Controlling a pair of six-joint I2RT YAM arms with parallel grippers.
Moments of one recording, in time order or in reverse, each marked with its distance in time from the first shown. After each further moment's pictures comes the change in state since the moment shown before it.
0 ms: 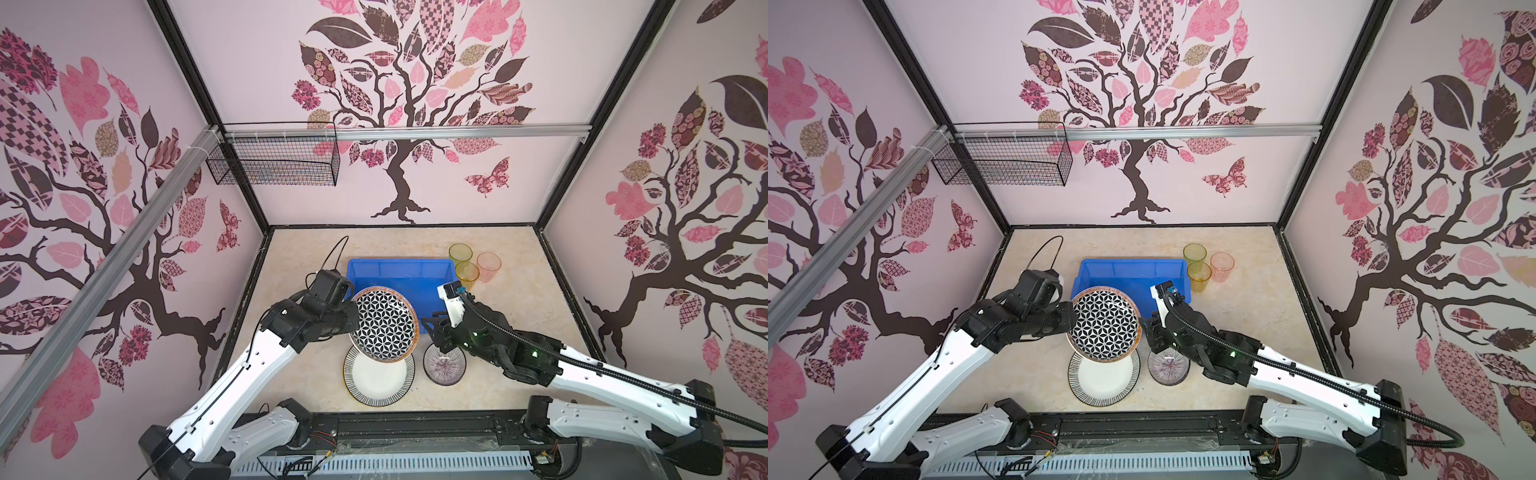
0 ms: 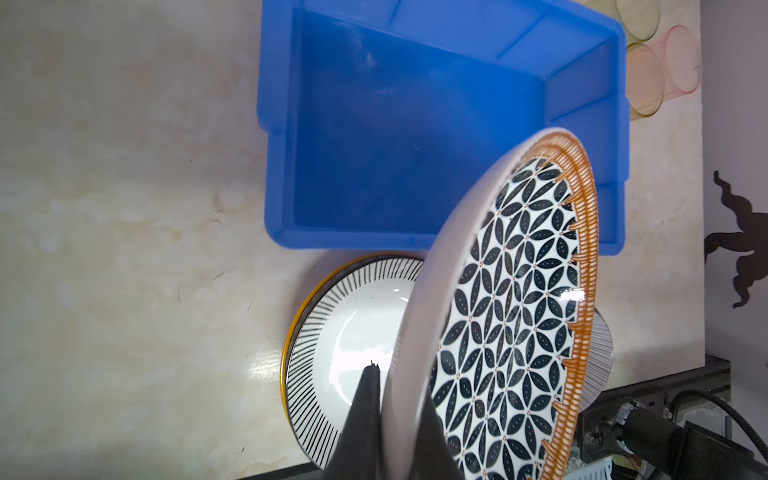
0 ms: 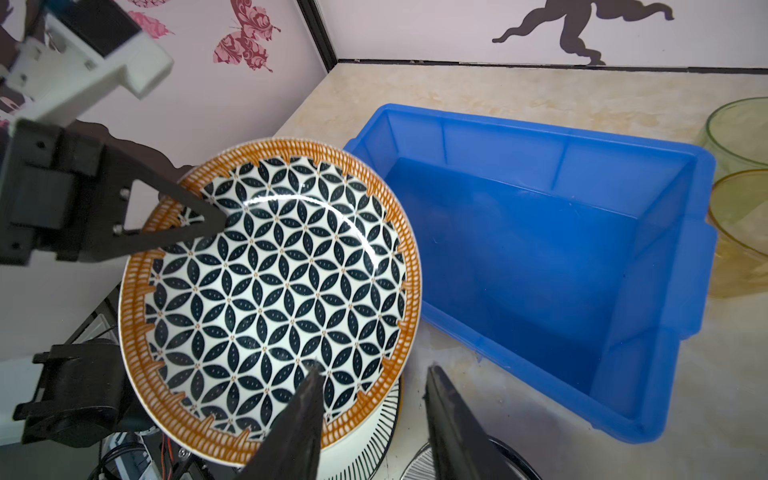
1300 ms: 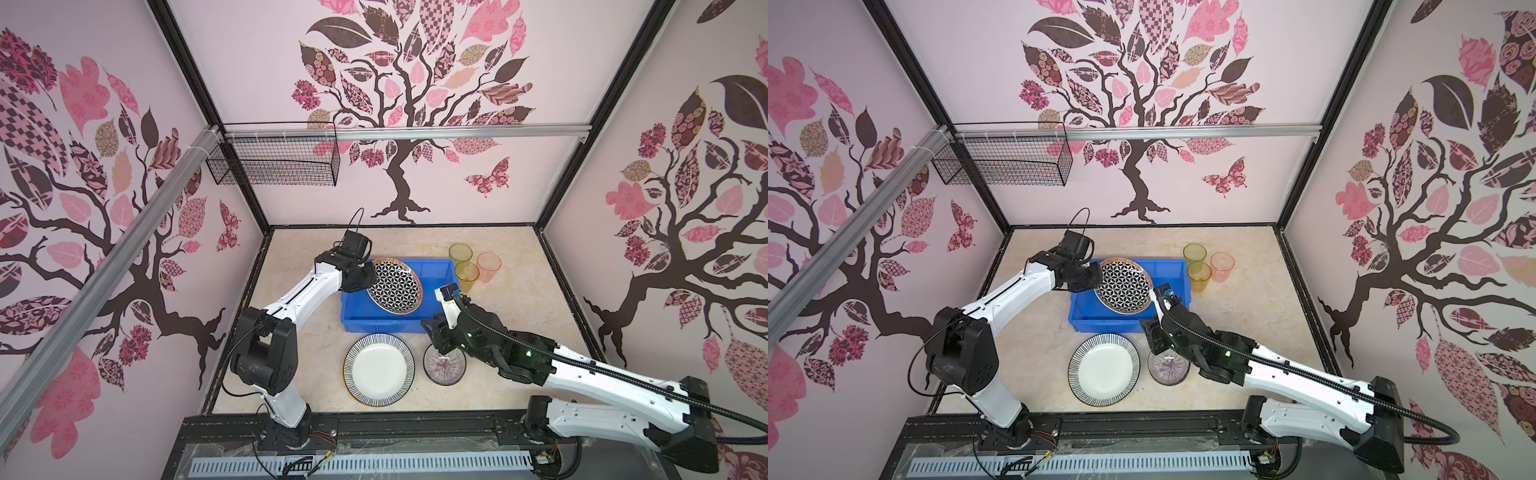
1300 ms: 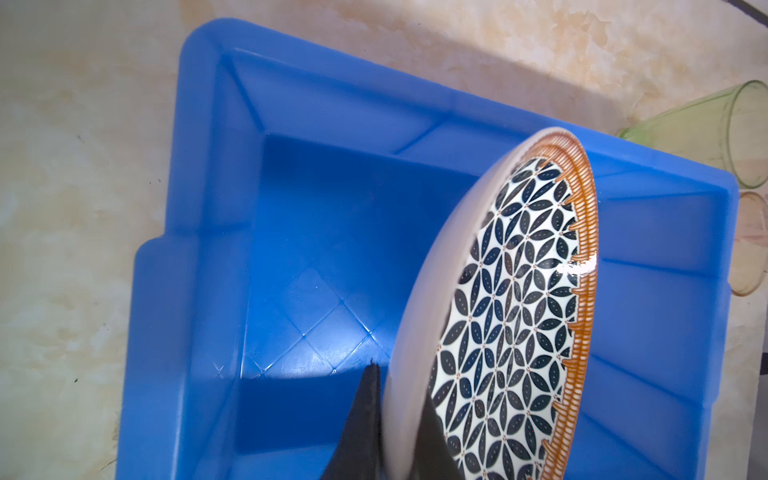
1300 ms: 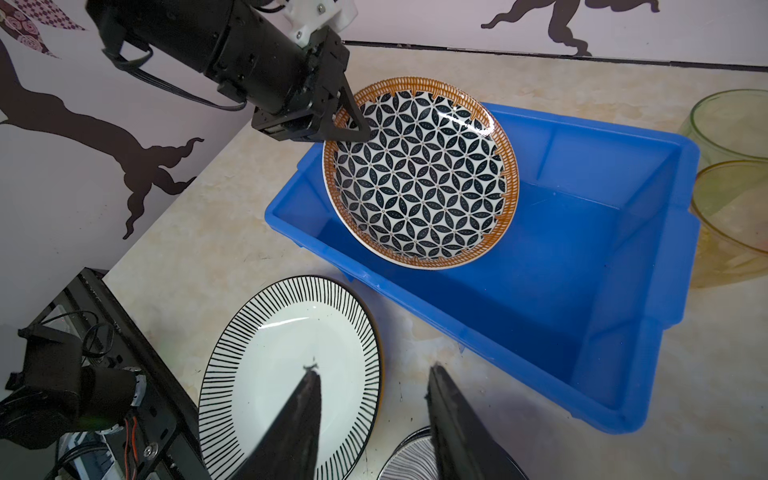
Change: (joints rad) left arm 0.196 0.627 0.214 0.311 0.097 0.088; right arm -0.001 0.034 -0.008 -0.002 0.017 -0.024
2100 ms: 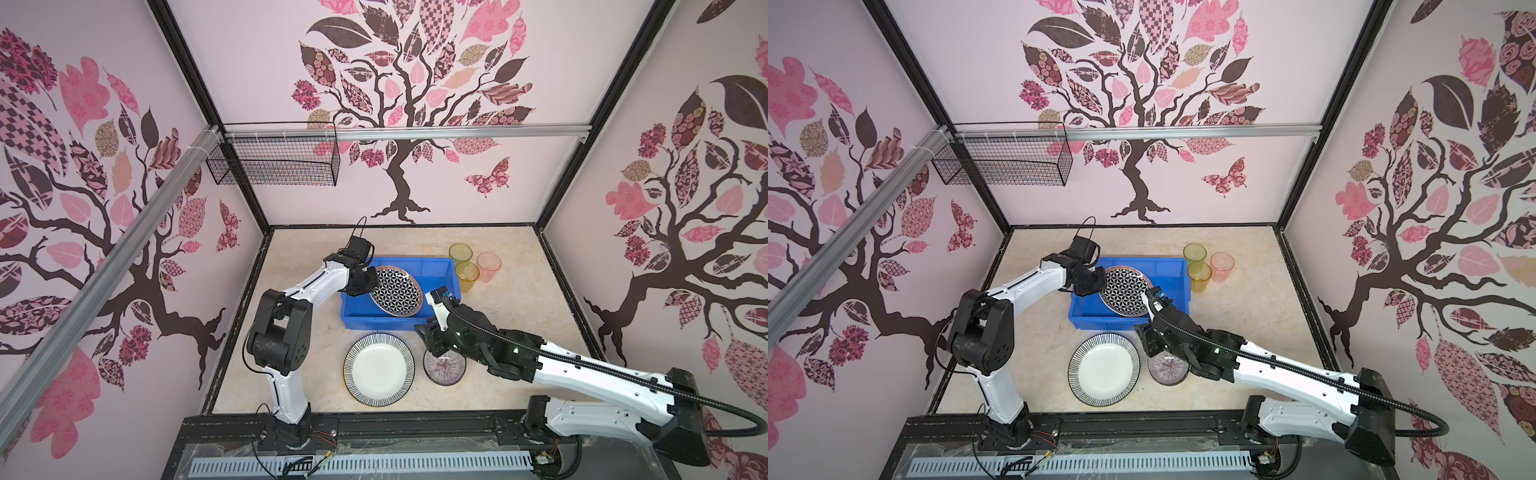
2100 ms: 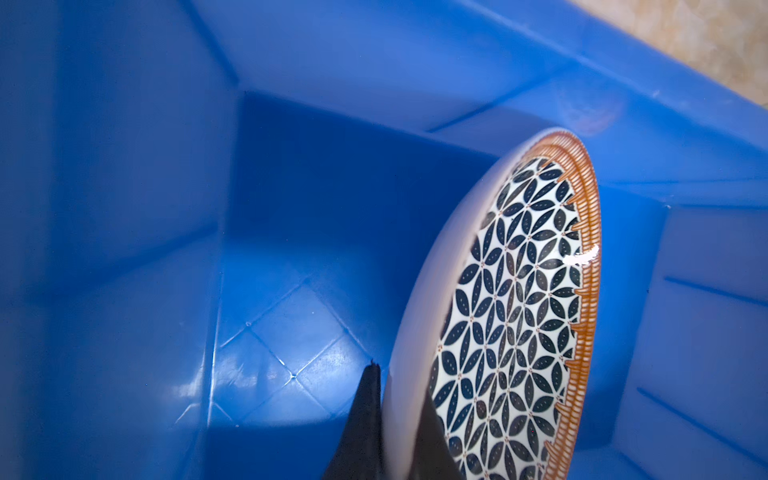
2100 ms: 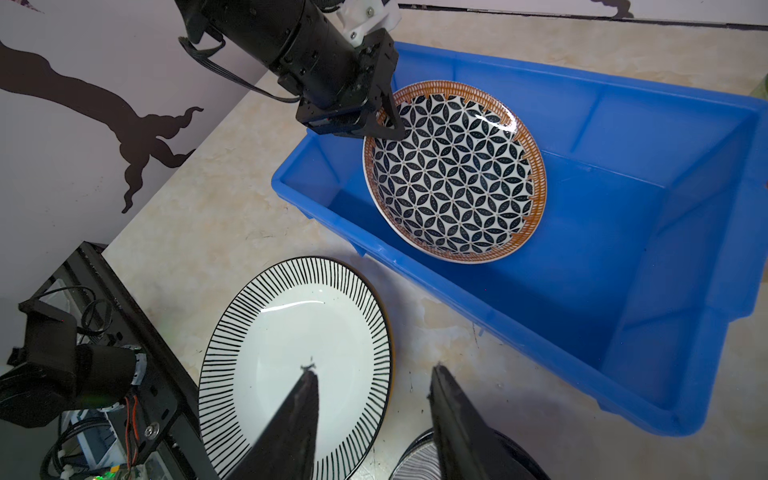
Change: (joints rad) left arm 0.020 0.135 0.000 0.072 0.041 -0.013; right arm 0.000 0.074 0.002 0.018 -0.061 0.003
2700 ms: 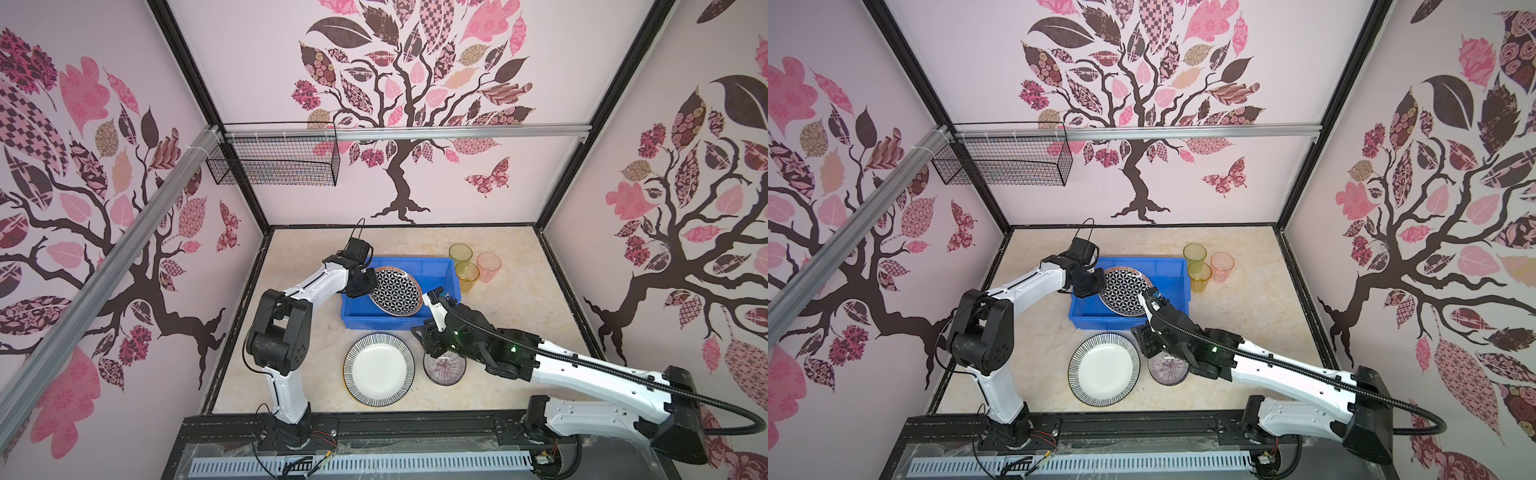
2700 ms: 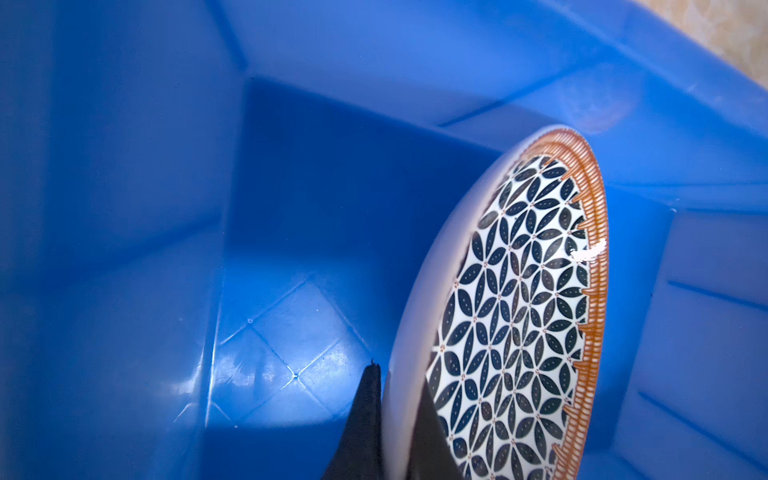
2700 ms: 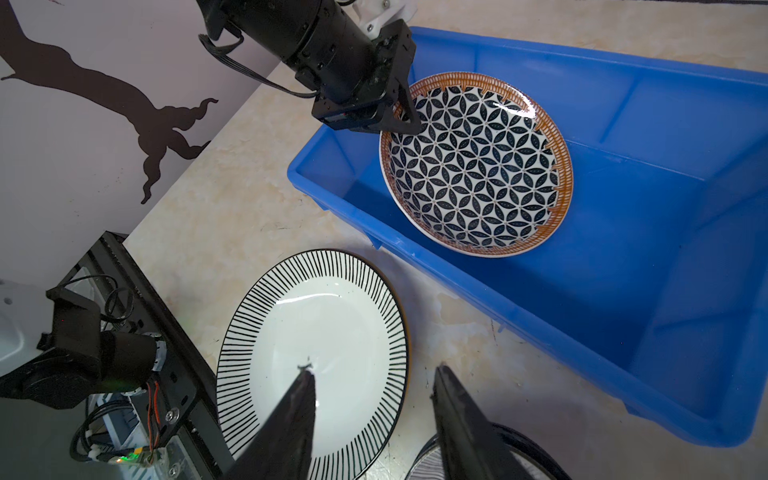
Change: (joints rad) left arm 0.011 0.000 -0.030 0.020 -0.002 -0.014; right arm 0.000 0.013 0.009 0.004 -0.045 0.013
